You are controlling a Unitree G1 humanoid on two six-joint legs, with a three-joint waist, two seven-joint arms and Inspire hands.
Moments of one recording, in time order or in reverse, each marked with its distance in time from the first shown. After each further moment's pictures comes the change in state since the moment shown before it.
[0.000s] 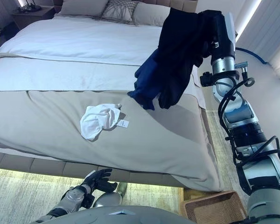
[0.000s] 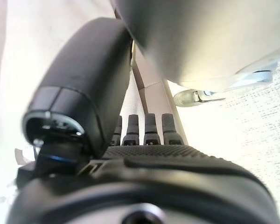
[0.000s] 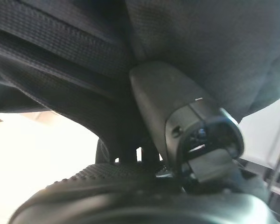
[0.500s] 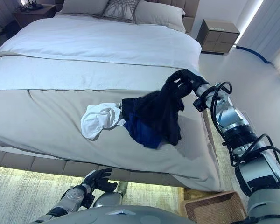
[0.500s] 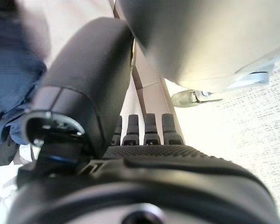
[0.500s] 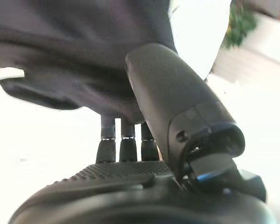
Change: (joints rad) left arm 0.000 0.002 -0.001 -0.012 0.000 0.021 -0.005; right arm 0.002 -0.002 0.180 0.179 -0.053 0.203 0.501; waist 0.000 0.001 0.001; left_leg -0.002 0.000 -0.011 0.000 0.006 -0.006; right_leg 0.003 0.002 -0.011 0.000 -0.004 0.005
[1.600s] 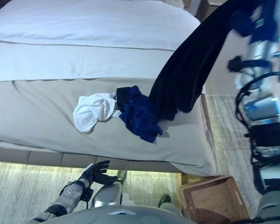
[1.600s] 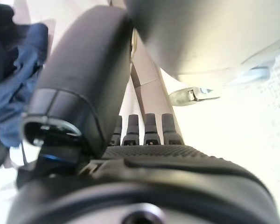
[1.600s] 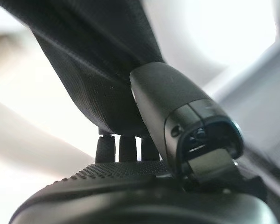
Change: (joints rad) left arm -0.012 0.020 0.024 0.007 -0.029 -0.044 0.035; right arm 0.005 -0.207 -0.396 -0.317 -0.102 -0.158 -0.859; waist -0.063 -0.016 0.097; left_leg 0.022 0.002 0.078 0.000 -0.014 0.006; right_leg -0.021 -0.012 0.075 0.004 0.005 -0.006
